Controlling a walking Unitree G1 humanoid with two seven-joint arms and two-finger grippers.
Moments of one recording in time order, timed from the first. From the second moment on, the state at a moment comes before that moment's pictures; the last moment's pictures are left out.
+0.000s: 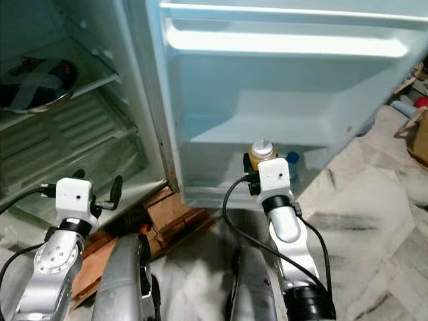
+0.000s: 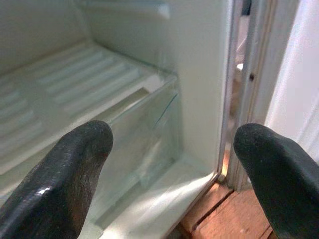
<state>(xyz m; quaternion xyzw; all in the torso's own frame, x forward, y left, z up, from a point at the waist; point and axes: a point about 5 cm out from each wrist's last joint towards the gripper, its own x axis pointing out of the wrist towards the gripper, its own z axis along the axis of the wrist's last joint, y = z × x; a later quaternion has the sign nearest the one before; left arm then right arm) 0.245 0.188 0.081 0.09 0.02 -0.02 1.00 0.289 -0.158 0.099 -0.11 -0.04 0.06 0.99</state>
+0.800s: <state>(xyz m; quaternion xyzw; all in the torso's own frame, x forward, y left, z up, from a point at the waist) 0.216 0.209 0.107 0.11 0.03 -0.01 0.99 0.334 -0.159 0.105 -0.14 -0.04 0.06 0.99</state>
